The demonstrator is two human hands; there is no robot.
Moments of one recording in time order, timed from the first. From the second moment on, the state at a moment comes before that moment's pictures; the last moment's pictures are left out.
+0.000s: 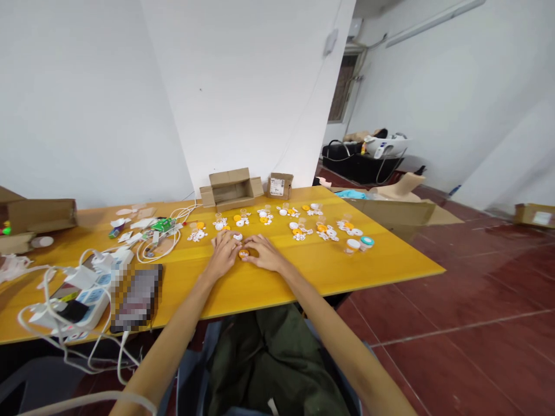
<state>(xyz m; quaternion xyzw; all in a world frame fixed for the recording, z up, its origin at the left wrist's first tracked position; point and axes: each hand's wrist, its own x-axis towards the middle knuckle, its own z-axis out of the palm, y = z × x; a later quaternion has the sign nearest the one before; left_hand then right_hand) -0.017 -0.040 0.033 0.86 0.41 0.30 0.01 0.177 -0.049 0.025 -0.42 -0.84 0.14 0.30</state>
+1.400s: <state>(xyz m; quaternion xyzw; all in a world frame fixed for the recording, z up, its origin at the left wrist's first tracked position) -0.018 -0.046 0.031 0.88 0.39 0.27 0.05 0.183 -0.039 0.033 -0.39 -0.86 0.14 0.29</state>
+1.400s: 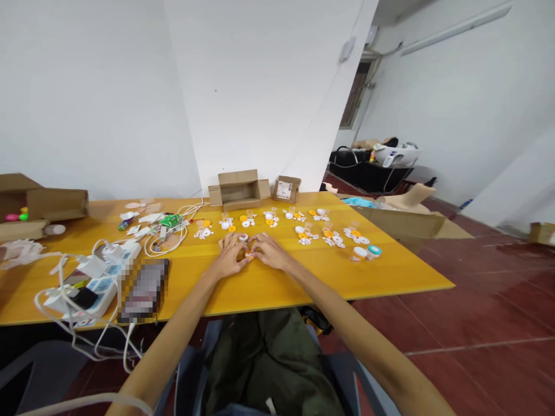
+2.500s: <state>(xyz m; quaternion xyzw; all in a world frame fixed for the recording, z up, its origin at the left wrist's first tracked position) -0.018 -0.042 0.027 0.88 0.40 0.26 0.07 0.173 -0.046 0.003 -0.43 -0.77 0.21 0.43</state>
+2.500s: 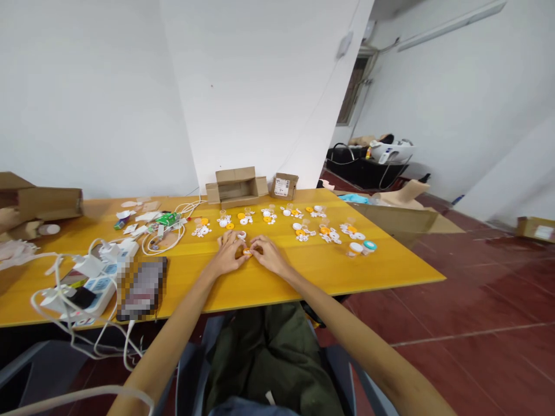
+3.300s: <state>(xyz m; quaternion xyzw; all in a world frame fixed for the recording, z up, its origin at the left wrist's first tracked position) -0.016 -0.043 0.028 0.88 0.40 0.25 0.06 0.174 -0.054 0.007 -0.45 -0.76 0.16 0.45</state>
